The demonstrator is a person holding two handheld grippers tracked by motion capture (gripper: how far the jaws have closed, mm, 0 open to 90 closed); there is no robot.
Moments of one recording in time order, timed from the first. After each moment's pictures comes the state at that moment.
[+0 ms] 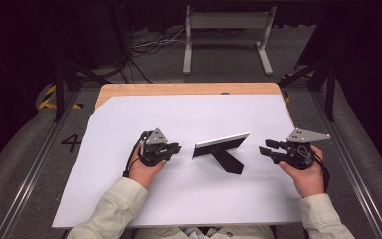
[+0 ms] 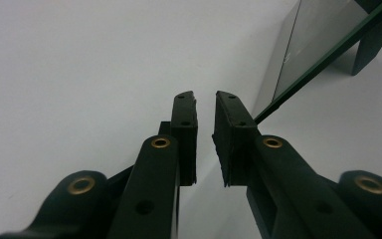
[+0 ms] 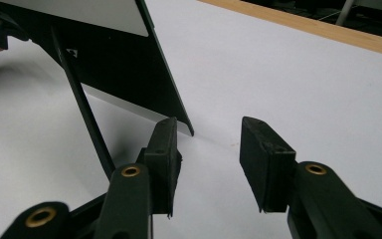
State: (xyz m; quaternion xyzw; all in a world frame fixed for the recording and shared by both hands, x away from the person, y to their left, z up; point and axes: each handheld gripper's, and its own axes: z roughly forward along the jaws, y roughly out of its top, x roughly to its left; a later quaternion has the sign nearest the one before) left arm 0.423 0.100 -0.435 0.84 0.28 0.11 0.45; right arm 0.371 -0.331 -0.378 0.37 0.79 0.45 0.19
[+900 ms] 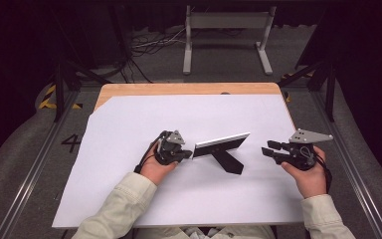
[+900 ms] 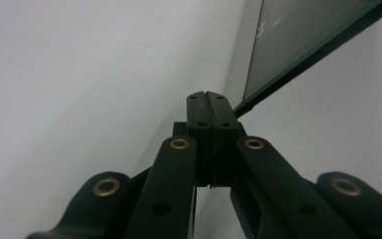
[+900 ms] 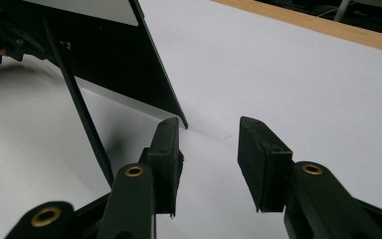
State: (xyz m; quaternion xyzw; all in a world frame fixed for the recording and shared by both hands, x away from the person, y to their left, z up) left arm 0.437 0.059 -0.442 0.89 0.23 0.06 0.38; right arm 0.369 -0.337 -0.379 0.37 0.80 0.44 0.19
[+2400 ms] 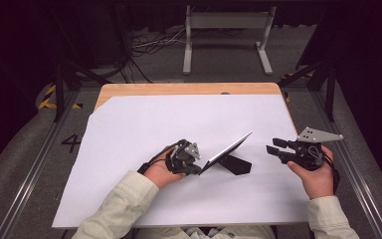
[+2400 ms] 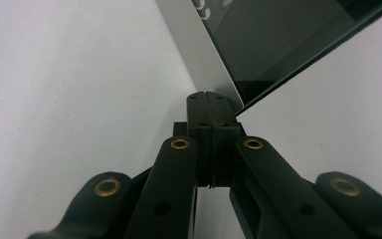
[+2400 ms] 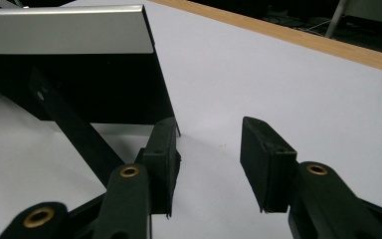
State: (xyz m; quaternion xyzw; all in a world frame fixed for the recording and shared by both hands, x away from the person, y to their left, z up) left arm 0.414 0.025 -0.433 0.95 0.09 -0.01 0.30; right arm 0.362 -0.346 -0.365 0.37 0.78 0.46 0.20
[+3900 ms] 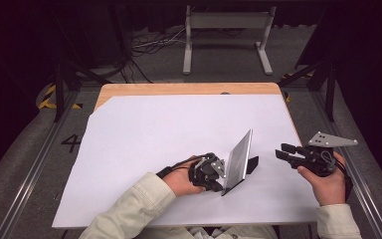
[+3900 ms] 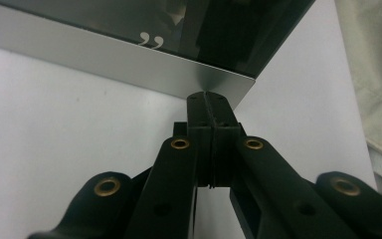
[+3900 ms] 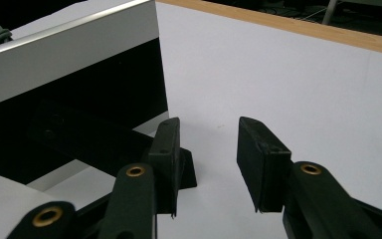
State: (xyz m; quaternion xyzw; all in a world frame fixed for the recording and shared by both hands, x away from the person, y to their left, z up) left arm 0.380 -0.044 -0.430 0.96 -0.04 -0.07 0.28; right arm 0.342 -0.364 -0.359 0.39 0.78 0.46 0.19
